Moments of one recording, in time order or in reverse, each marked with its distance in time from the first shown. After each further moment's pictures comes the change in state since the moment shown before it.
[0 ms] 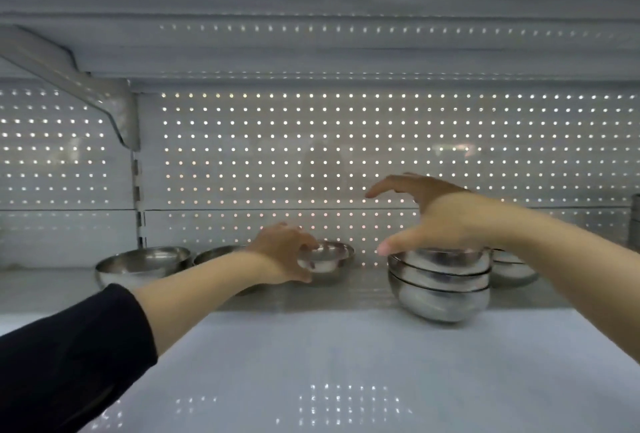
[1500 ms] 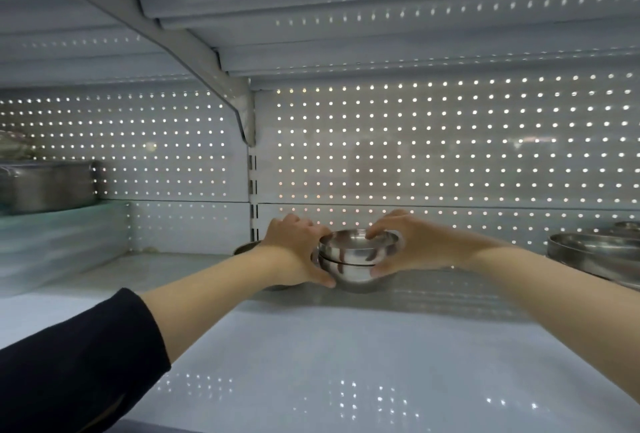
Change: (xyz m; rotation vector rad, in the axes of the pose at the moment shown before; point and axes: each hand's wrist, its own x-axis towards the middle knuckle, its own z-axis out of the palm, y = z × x) left_hand -0.069 -0.137 -0.020 0.223 0.022 -0.136; right_hand 0.128 -0.083 0.138 0.099 -0.132 -0.124
